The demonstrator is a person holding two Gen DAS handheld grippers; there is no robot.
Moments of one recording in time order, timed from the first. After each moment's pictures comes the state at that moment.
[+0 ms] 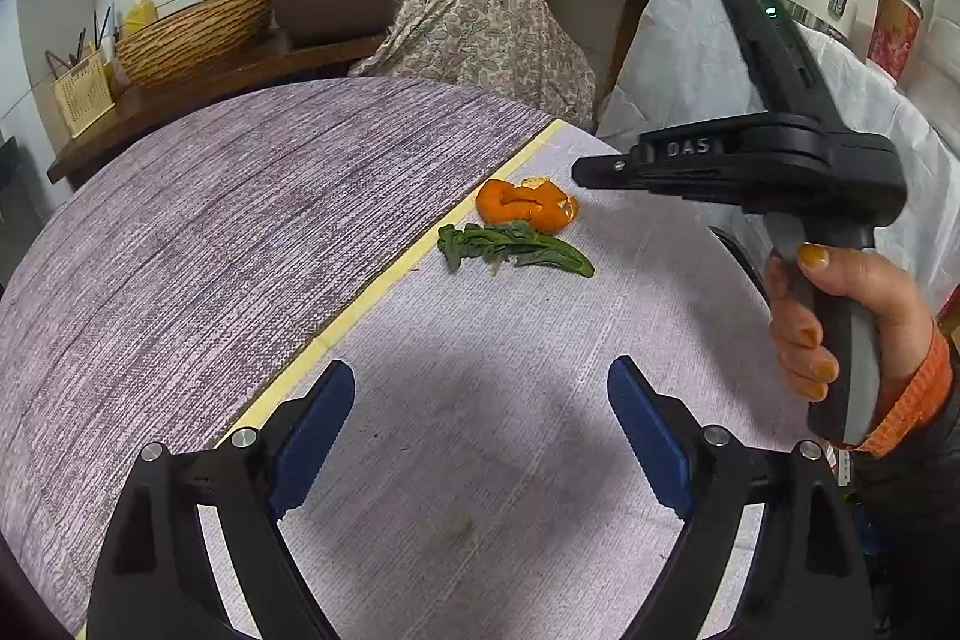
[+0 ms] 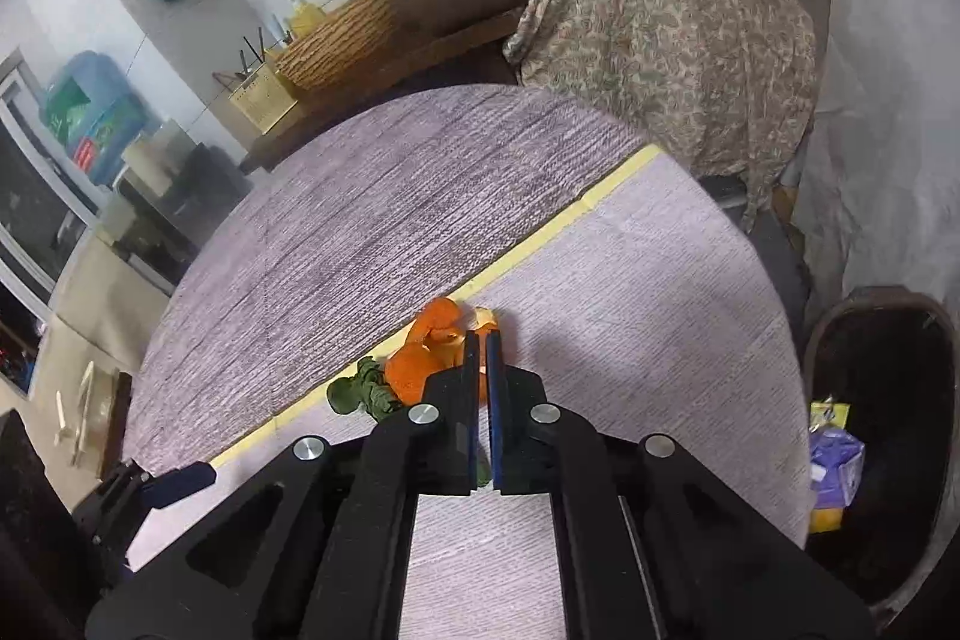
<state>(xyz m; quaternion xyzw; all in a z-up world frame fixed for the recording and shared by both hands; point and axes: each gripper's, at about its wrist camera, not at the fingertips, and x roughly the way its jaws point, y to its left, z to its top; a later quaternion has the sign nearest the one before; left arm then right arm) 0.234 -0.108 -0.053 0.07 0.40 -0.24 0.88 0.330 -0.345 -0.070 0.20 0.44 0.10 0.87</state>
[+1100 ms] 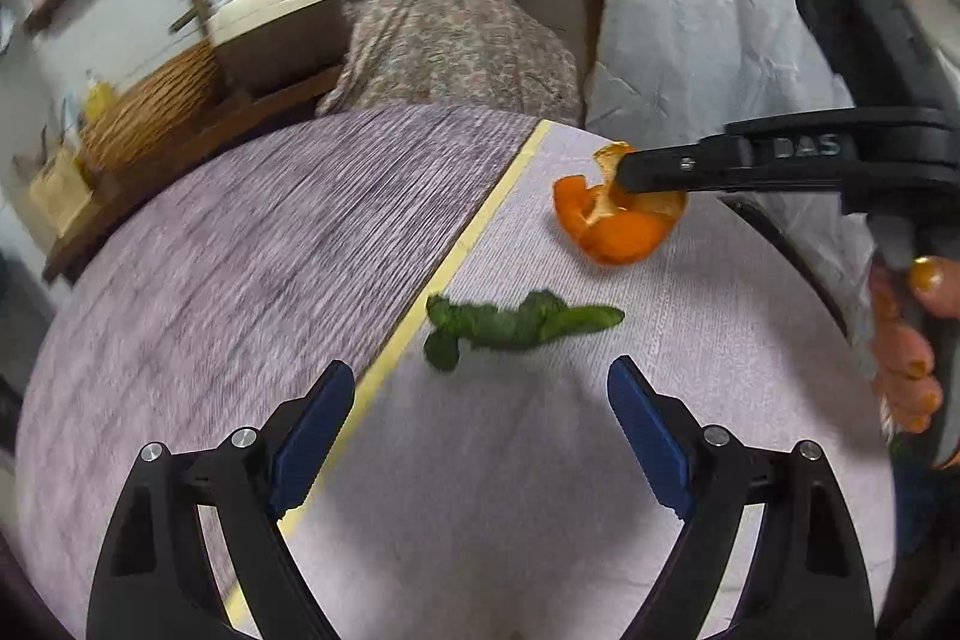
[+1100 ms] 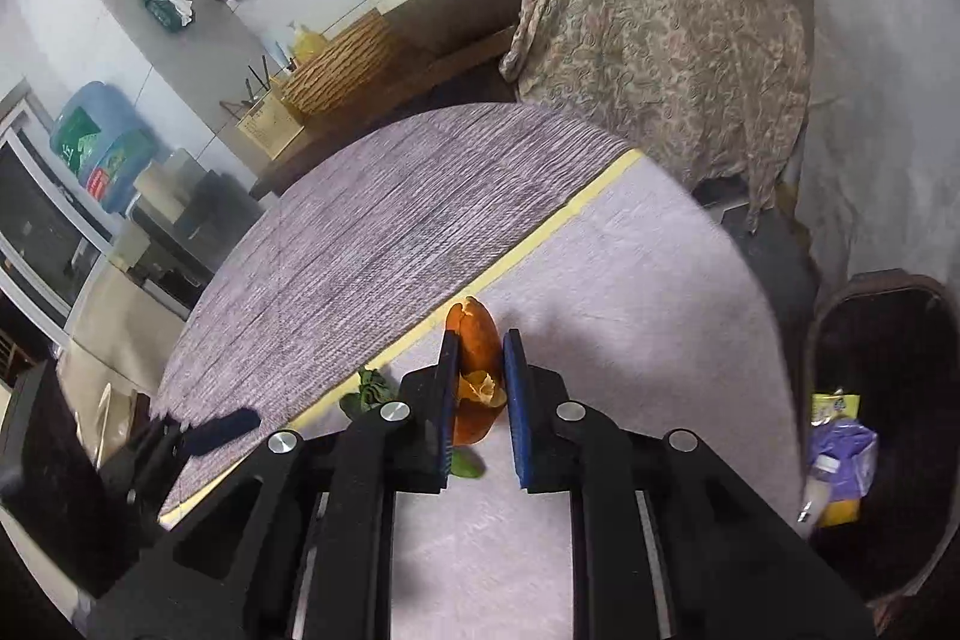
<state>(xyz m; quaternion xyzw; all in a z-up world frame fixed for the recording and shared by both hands) 0.274 -0.151 -0.060 0.19 0.37 -0.26 0.87 0.306 -0.366 -0.059 0.20 0.40 0.10 0.89</state>
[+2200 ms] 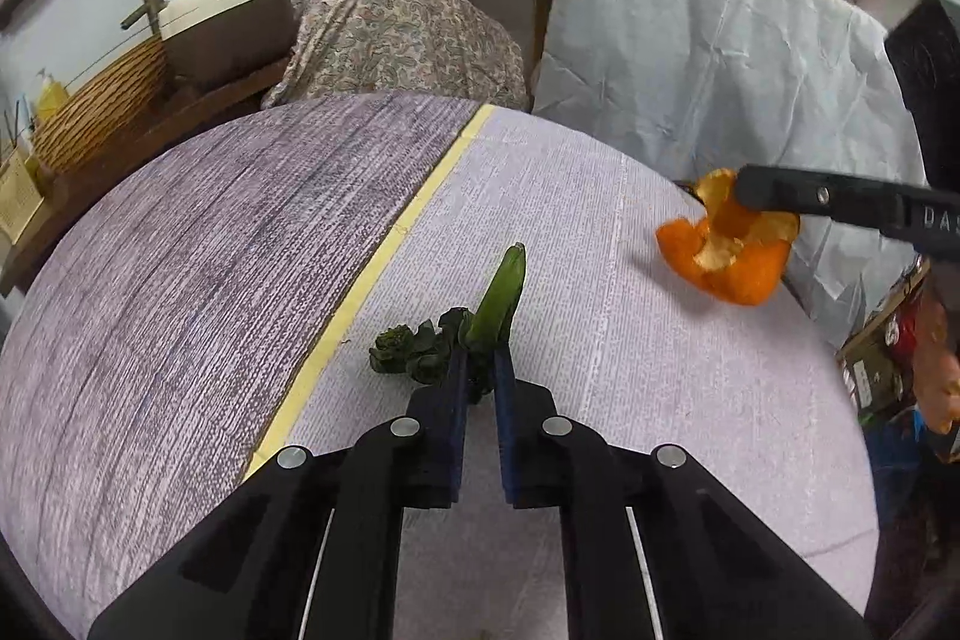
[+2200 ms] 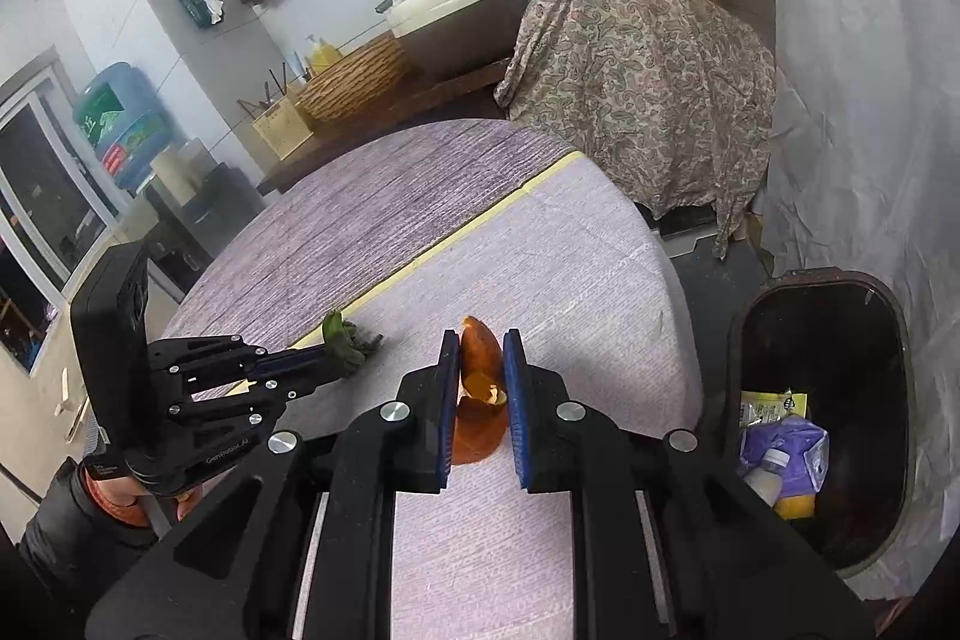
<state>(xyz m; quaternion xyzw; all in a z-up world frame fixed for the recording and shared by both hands) 0.262 -0.147 -0.069 0.15 0.38 -0.31 0.86 0.219 -0.388 -0.045 0.17 0.36 0.10 0.91</state>
